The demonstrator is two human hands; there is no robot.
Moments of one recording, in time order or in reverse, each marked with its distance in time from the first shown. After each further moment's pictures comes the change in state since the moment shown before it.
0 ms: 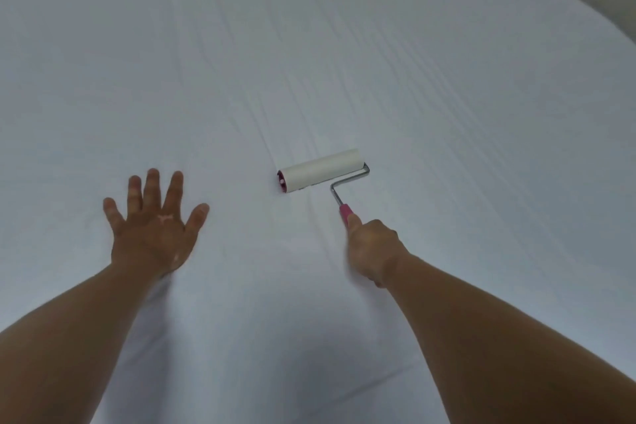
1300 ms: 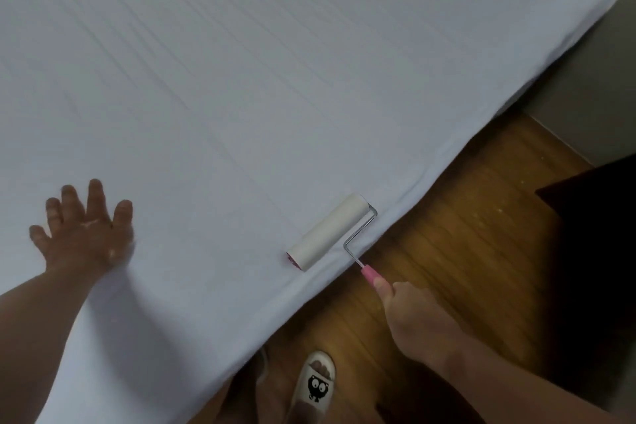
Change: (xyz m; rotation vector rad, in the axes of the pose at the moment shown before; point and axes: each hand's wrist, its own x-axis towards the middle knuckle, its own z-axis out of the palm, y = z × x) left_hand -0.296 0.060 0.013 -0.005 -0.109 0.066; right_hand -0.388 0.324 0.228 0.402 0.131 0.363
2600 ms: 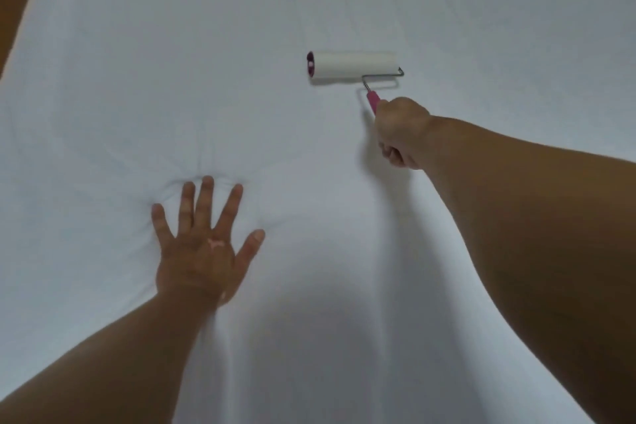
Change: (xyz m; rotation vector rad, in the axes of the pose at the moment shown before) left_hand 0.322 -0.195 -0.022 0.014 0.262 -0.003; right_hand 0.283 -0.796 0.035 0.213 -0.041 -0.309
